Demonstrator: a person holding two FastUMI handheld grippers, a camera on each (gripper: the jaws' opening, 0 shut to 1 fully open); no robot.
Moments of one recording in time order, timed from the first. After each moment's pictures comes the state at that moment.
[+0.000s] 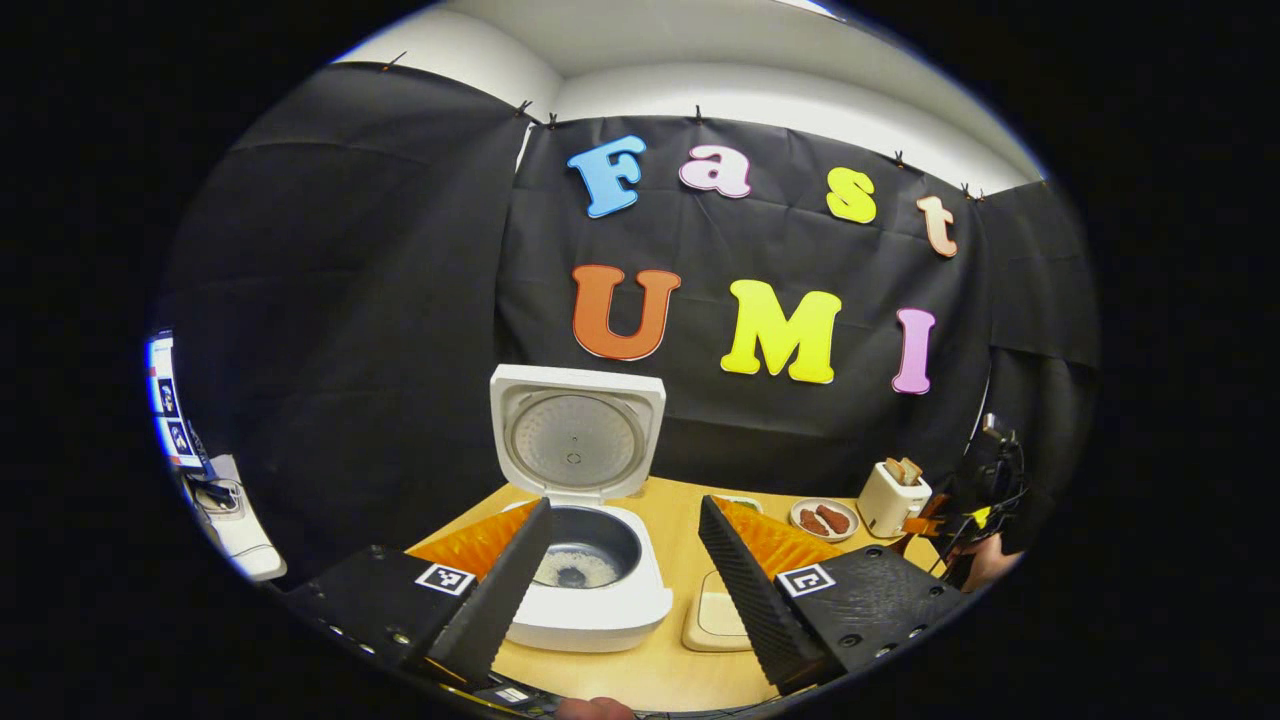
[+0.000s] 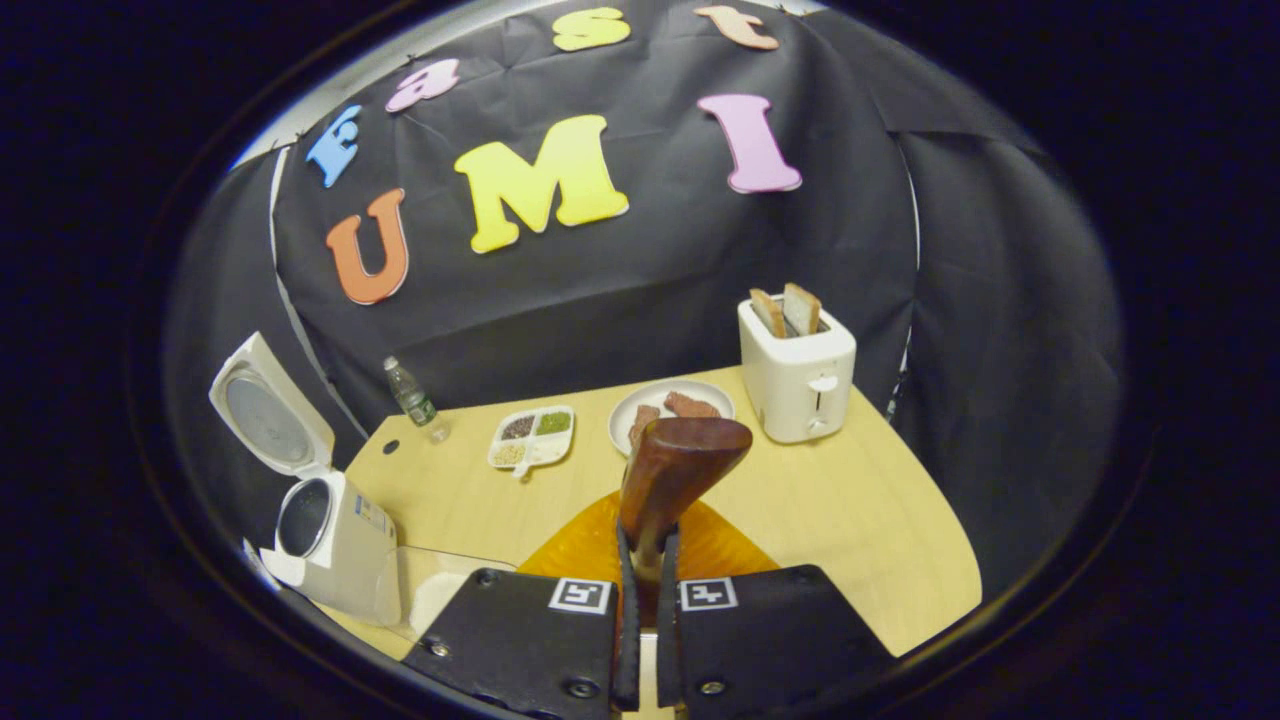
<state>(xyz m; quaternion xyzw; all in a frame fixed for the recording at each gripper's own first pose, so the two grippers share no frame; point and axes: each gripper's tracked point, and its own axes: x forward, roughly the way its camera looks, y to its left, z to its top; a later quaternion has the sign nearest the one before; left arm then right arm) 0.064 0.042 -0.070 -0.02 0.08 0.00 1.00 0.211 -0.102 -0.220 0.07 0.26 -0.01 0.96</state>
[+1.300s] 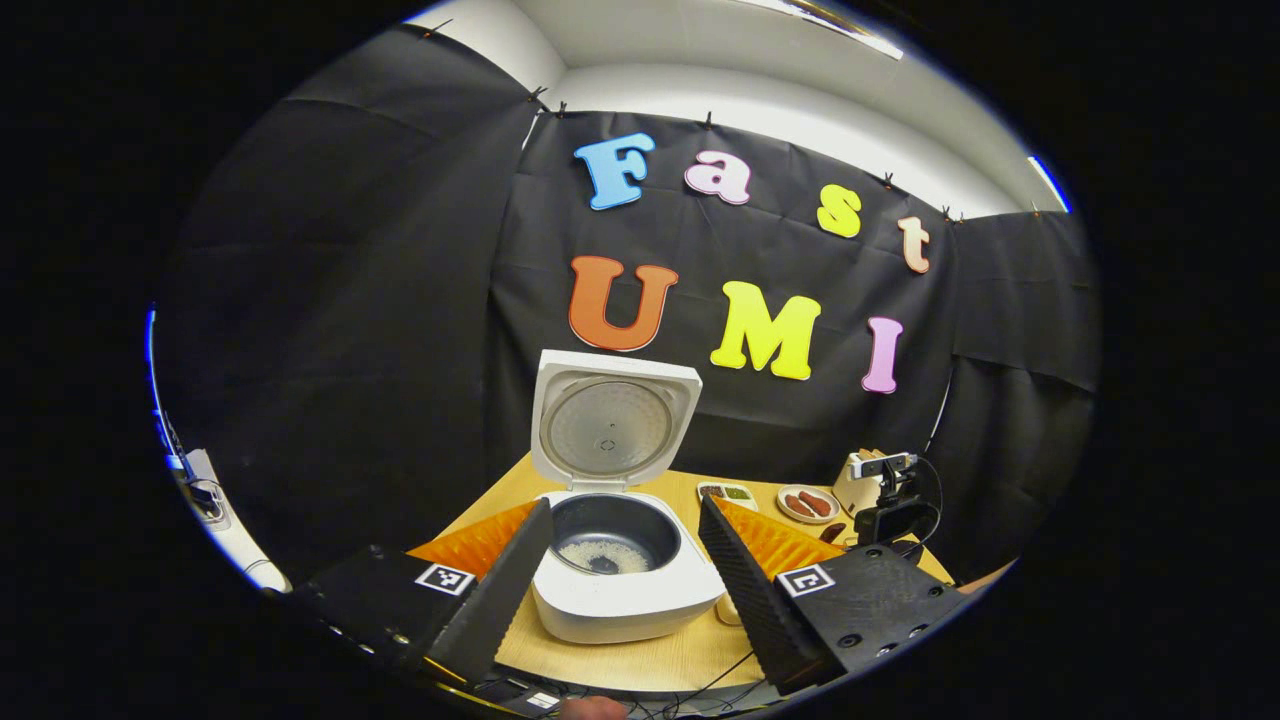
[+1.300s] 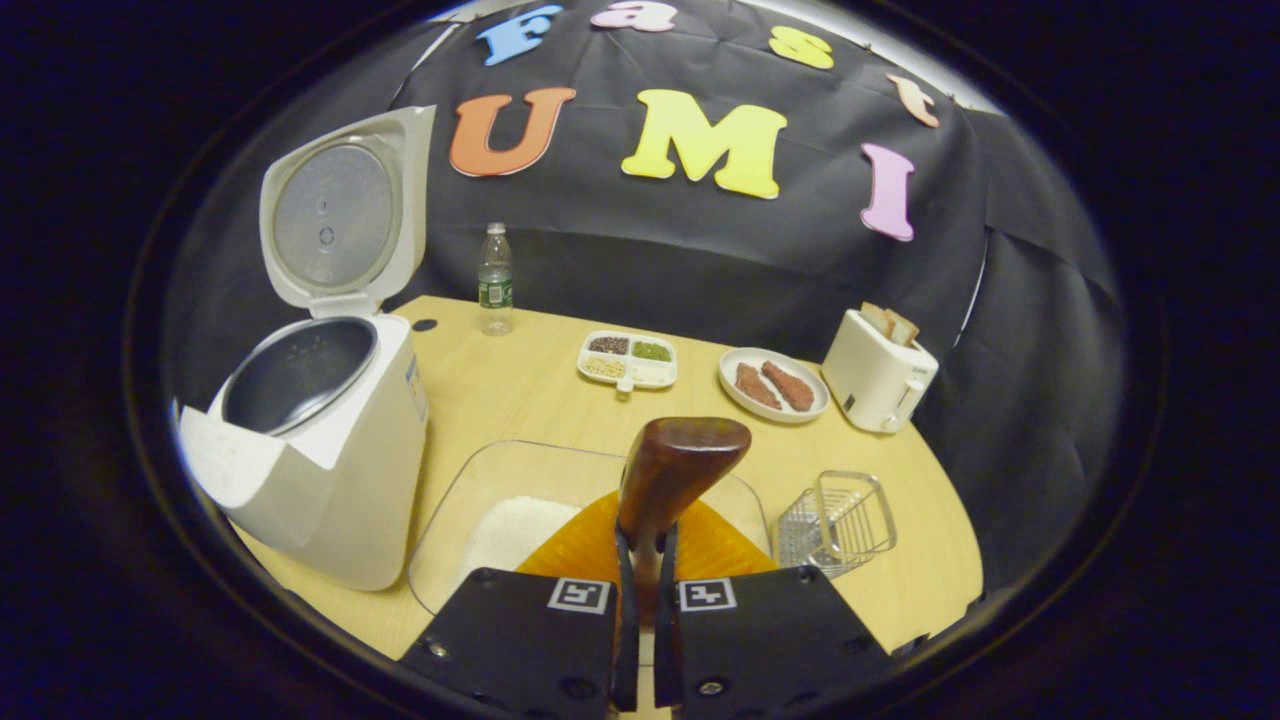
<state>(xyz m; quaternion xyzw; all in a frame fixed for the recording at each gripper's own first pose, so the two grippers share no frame) 0.035 0.139 -0.084 -0.04 0.10 -0.05 0.99 0.162 0.096 -0.344 -0.07 0.30 0.01 0.95</state>
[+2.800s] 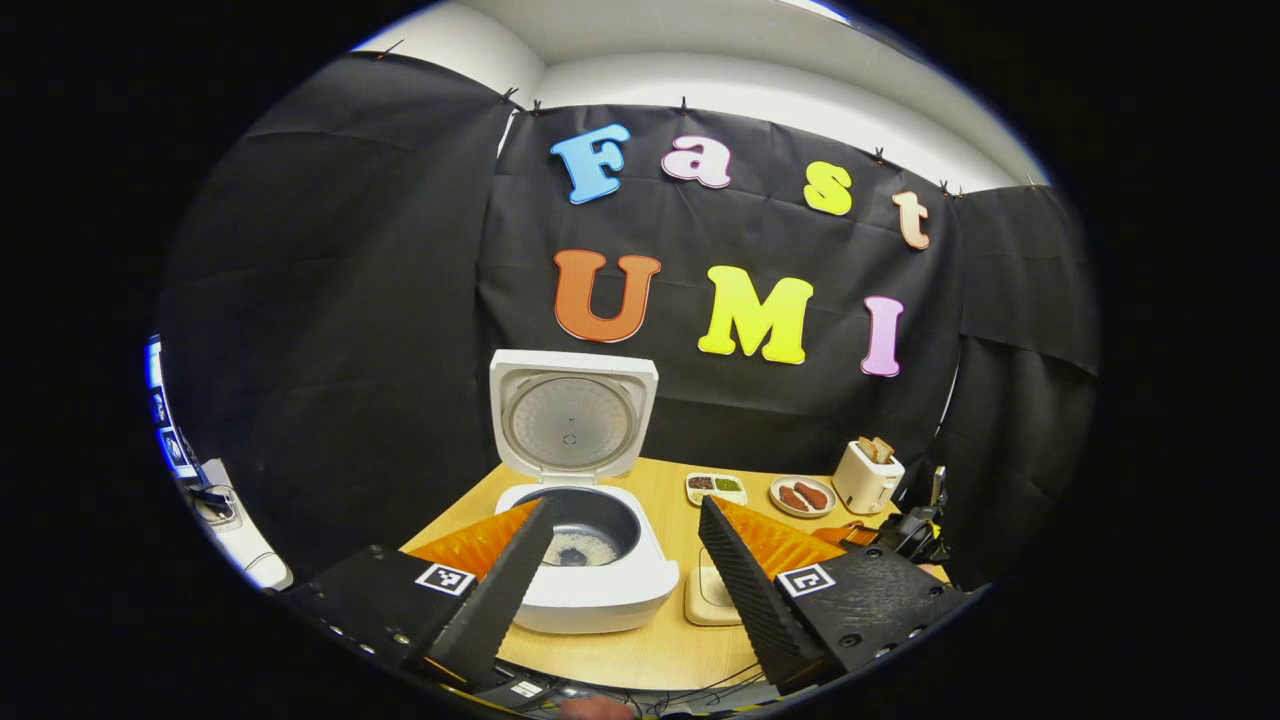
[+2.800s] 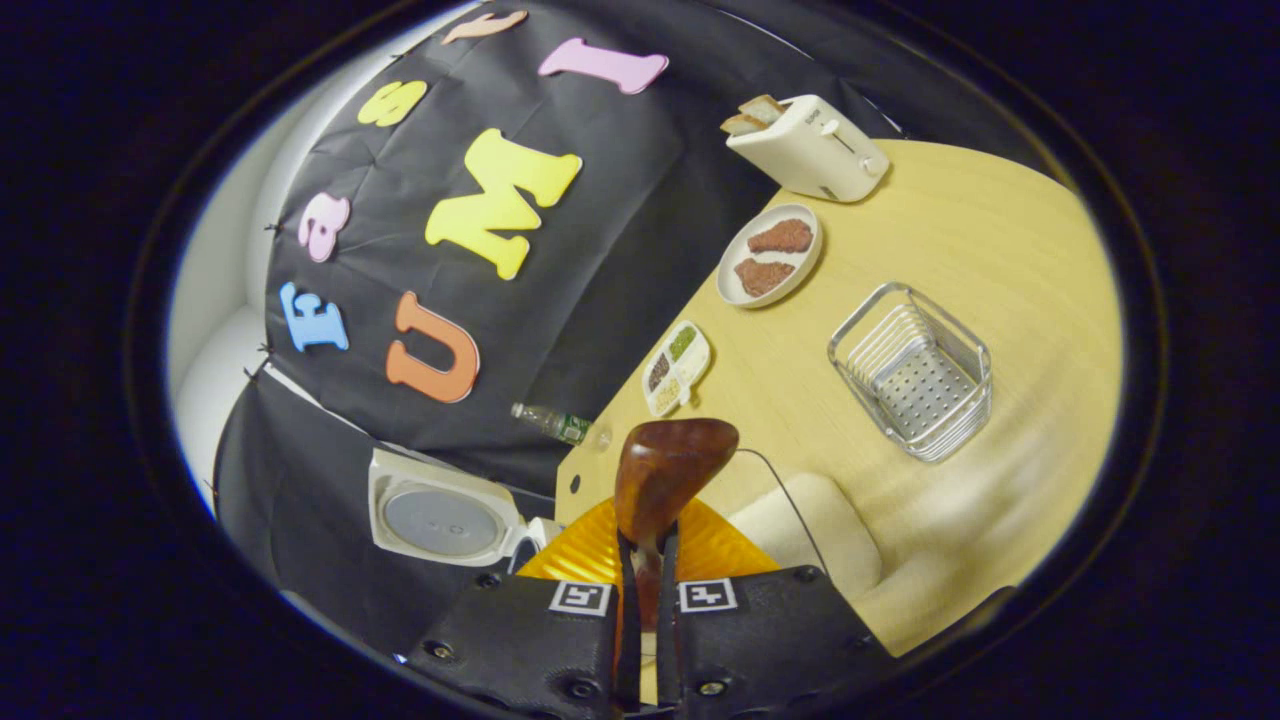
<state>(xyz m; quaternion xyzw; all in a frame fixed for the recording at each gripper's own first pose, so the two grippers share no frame) 0.025 0.038 -0.072 -0.01 0.12 -0.04 0.99 0.168 0.028 -0.278 0.46 0.28 0.08 0.84</state>
